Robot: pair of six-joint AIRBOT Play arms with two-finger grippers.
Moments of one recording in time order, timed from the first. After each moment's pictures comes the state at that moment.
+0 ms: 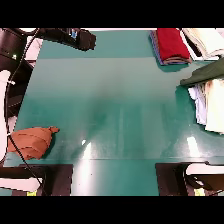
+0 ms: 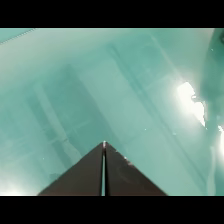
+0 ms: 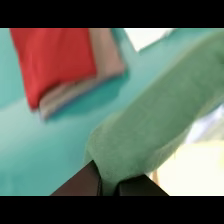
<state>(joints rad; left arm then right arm) -0.41 -1.51 2.00 1.28 -1.15 -1.49 -0.70 -1.49 1.74 -0.93 1.05 1.31</state>
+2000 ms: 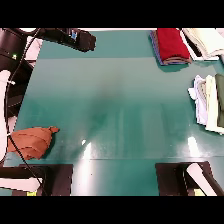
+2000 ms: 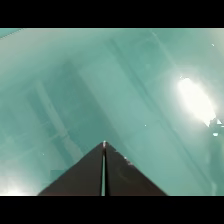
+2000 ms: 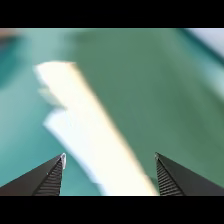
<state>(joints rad) -0.41 -1.51 2.00 1.28 -1.16 -1.48 -0.83 -0.89 1.20 -1.14 1.10 1.44</state>
